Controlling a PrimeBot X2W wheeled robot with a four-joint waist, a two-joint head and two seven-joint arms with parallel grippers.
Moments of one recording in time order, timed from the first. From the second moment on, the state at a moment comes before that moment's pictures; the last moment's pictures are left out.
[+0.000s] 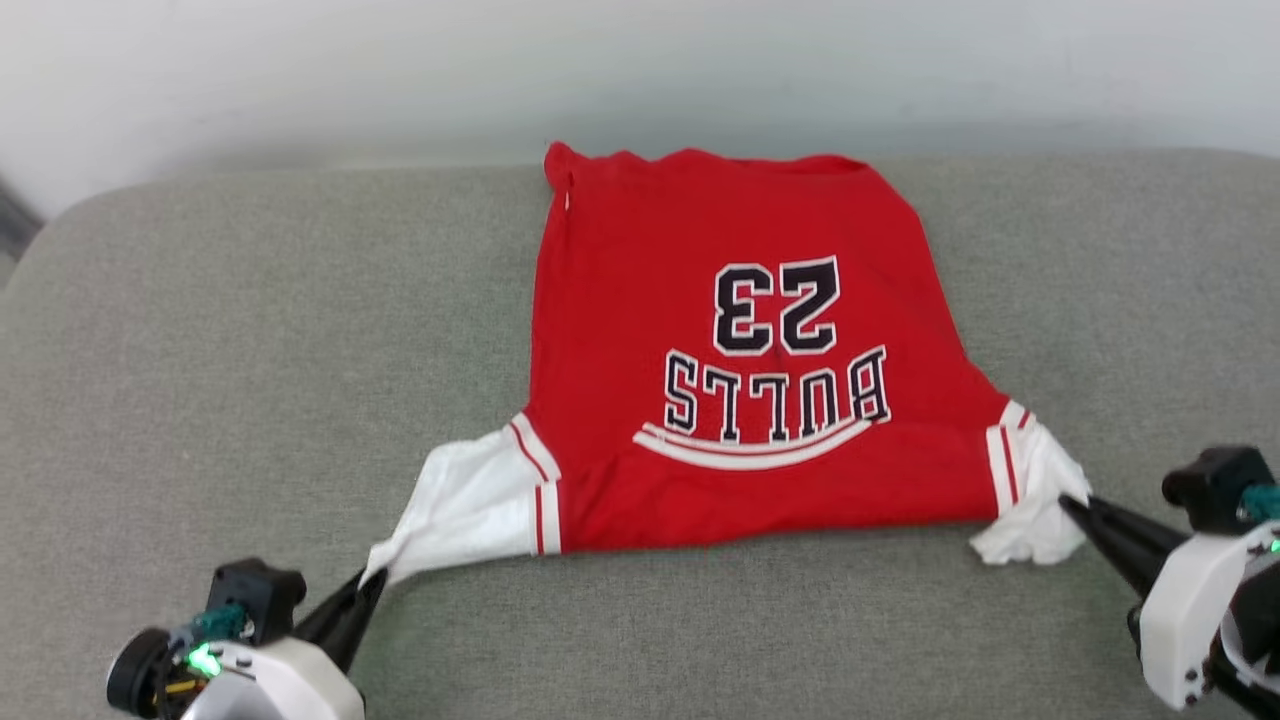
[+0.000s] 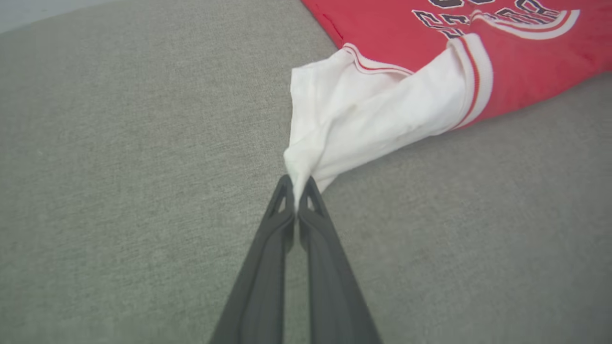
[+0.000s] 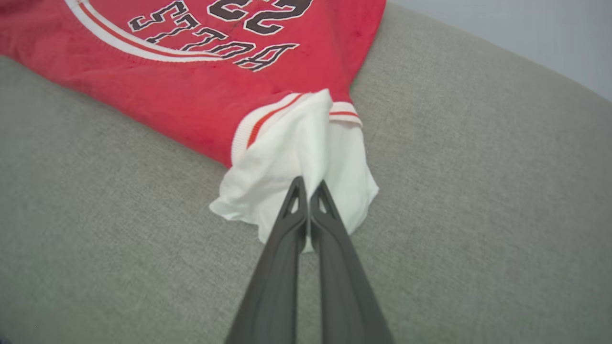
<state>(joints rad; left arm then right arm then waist) -0.18 0.69 -0.64 0.19 -0.74 0.08 -0.11 -0.37 -0.79 0.70 0.28 0.71 0.13 0.01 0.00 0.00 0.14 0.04</state>
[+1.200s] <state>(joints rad) -0.01 0.79 -0.73 -0.19 -0.77 0.14 0.05 -0.34 -0.93 0.48 0.05 0.99 0.13 0.42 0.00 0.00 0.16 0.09</state>
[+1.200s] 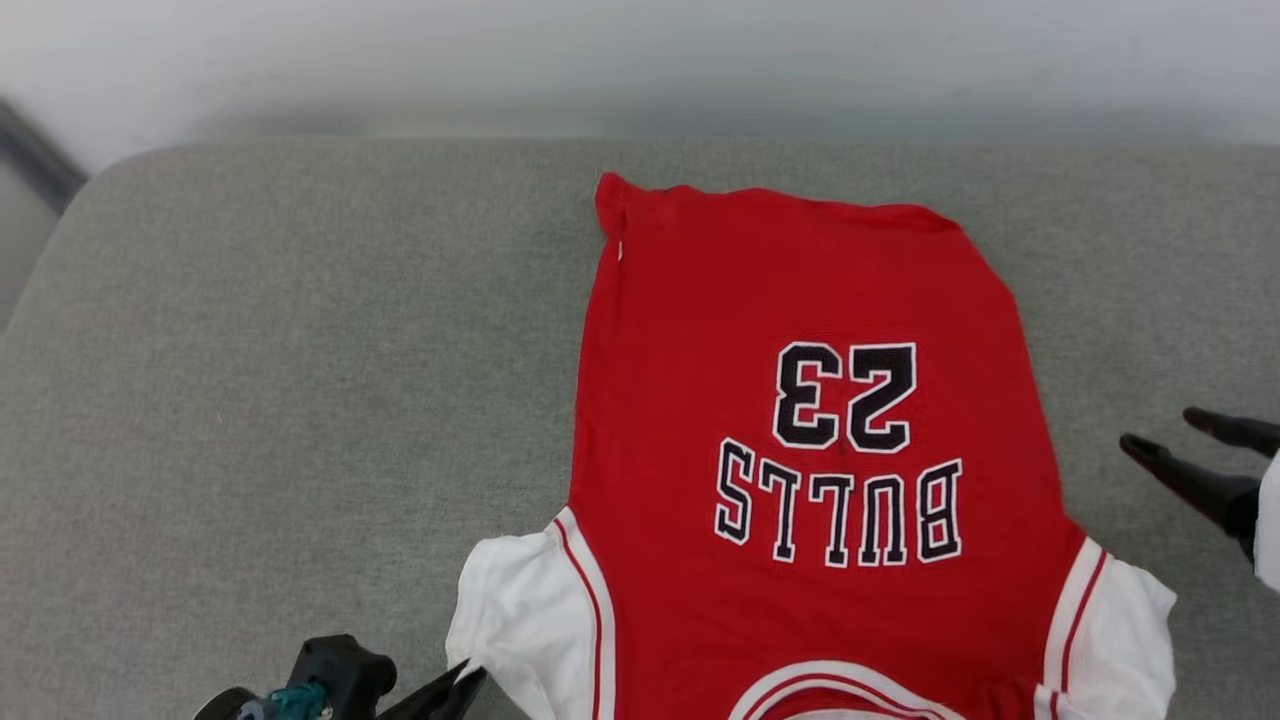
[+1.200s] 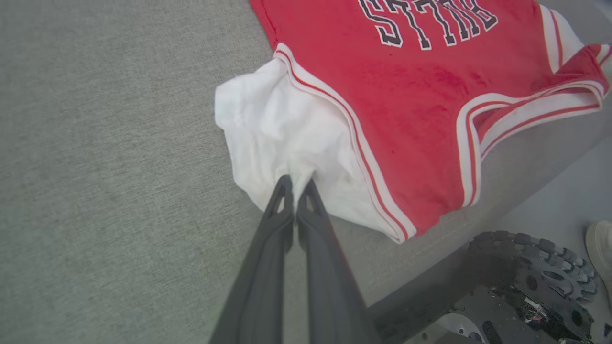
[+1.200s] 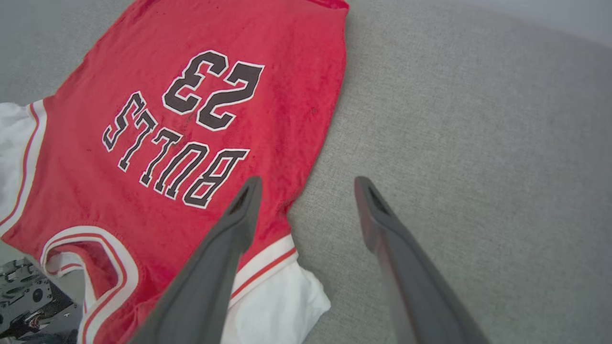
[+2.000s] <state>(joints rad) -0.19 0.70 -0.78 -0.34 -0.67 0.08 0.08 -0.90 -0.57 0.06 0.36 0.47 0.13 1.19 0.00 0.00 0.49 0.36</state>
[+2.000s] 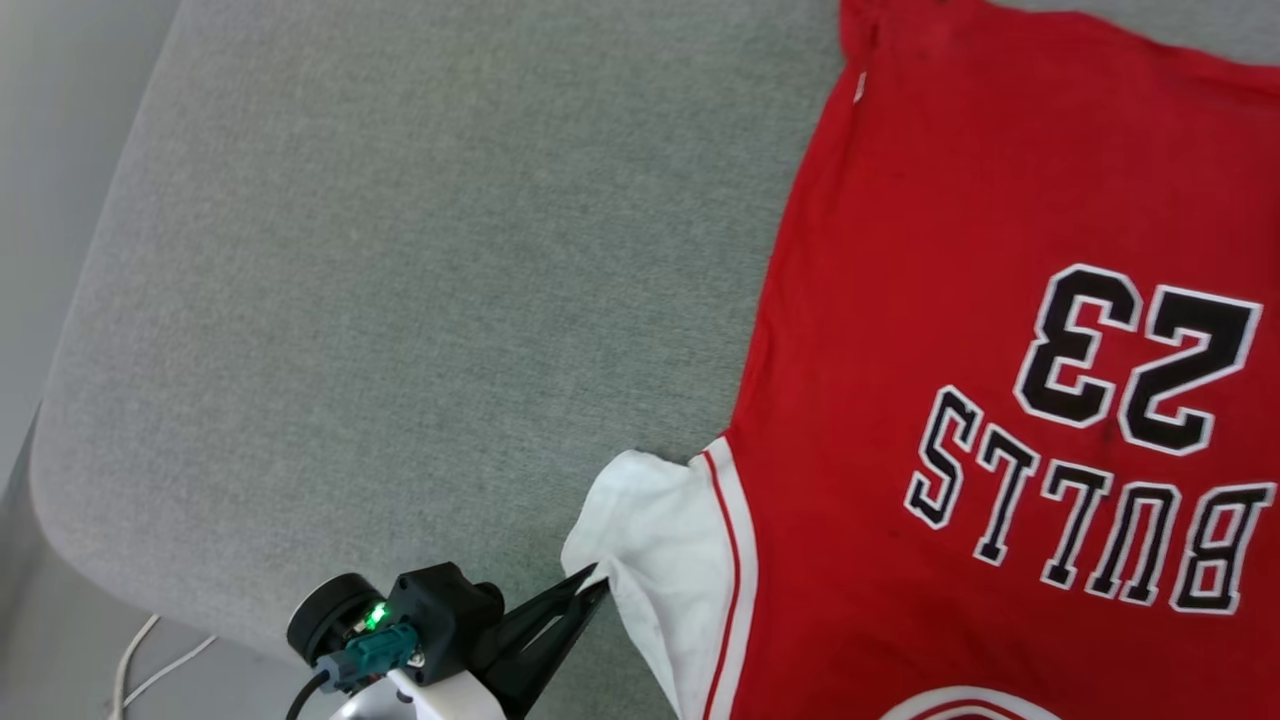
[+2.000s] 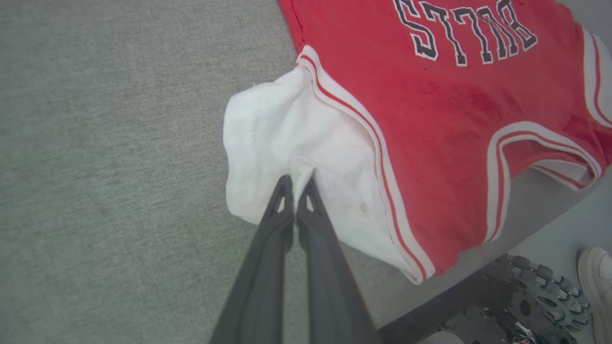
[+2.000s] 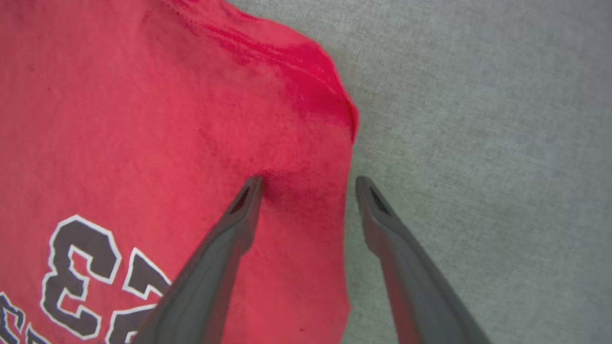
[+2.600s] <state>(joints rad) -0.21 0.66 -0.80 -0.31 -0.66 0.07 0.06 -0.80 -0.53 -0.04 0.28 0.38 0.13 1.26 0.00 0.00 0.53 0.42</state>
